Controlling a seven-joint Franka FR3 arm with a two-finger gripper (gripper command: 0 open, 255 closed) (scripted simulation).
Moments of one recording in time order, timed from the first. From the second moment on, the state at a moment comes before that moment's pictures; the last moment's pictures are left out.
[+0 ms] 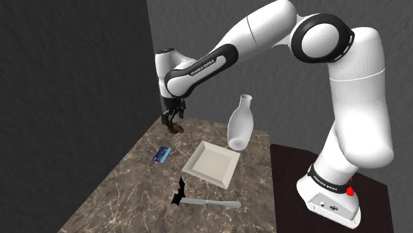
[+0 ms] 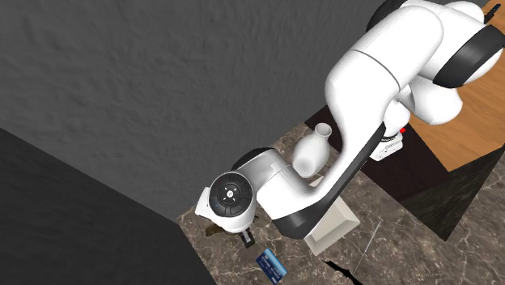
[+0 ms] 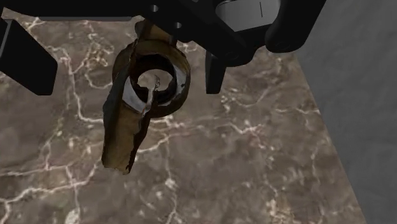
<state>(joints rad) 0.18 0.48 0.15 -1.71 -0.15 2.16 0.19</state>
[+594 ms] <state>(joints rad) 0.18 0.48 0.15 -1.71 -0.15 2.18 0.19</state>
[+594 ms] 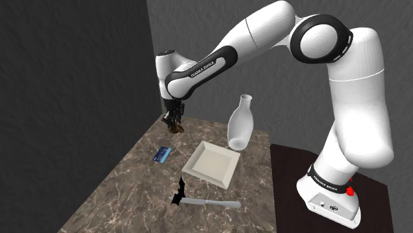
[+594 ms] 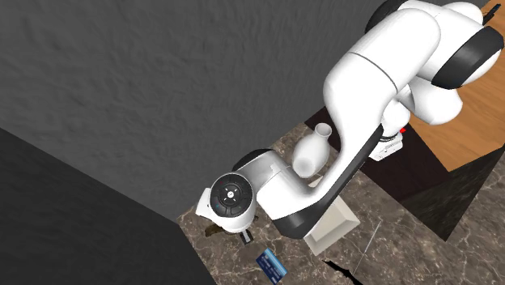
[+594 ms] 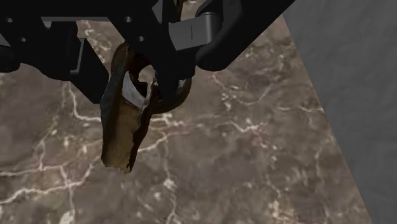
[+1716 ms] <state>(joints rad) 0.17 0.41 0.16 -1.65 -0.13 2.04 0.18</state>
